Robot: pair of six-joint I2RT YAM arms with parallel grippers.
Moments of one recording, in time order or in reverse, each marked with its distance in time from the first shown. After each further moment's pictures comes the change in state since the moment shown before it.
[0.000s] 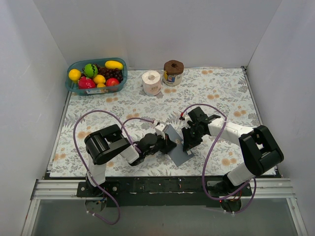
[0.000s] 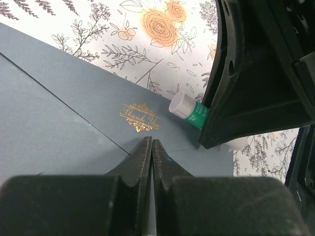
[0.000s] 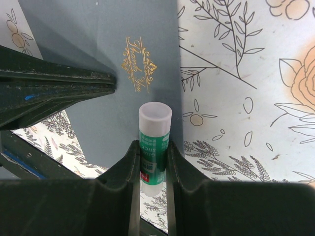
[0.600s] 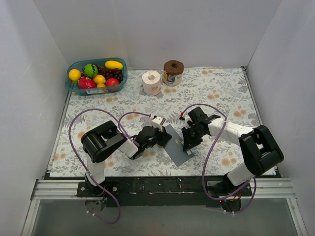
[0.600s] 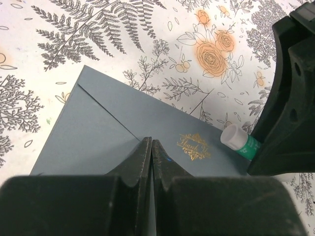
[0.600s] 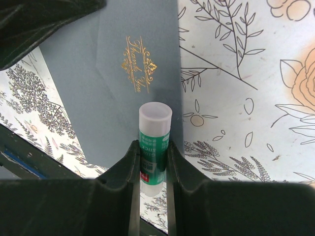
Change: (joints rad) left arm 0.099 -0.020 0.042 -0.083 -0.030 0.082; right arm 0.000 0.001 0.000 0.003 -0.006 0.000
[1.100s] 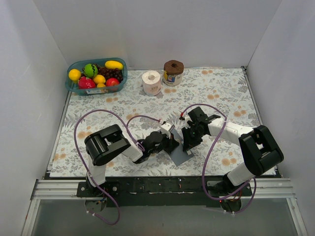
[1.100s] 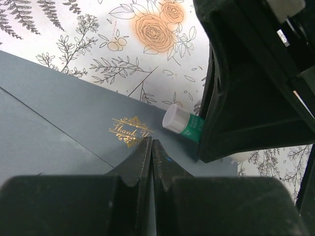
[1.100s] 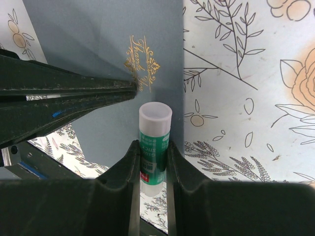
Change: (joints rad) left arm -0.119 0.009 0.049 -0.056 0.001 0.008; right arm 0.000 0.000 0.000 0.000 0.000 0.000
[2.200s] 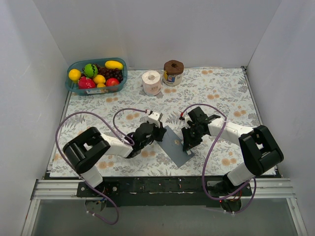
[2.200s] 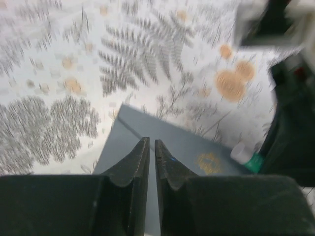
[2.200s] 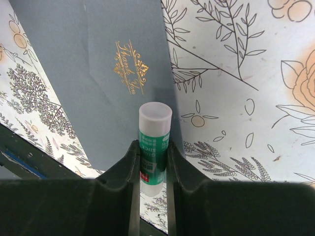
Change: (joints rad) left arm 0.116 -0.197 -0.068 -0.152 -0.160 0.079; right arm 0.000 -0.001 0.000 0.001 -0.001 0.001
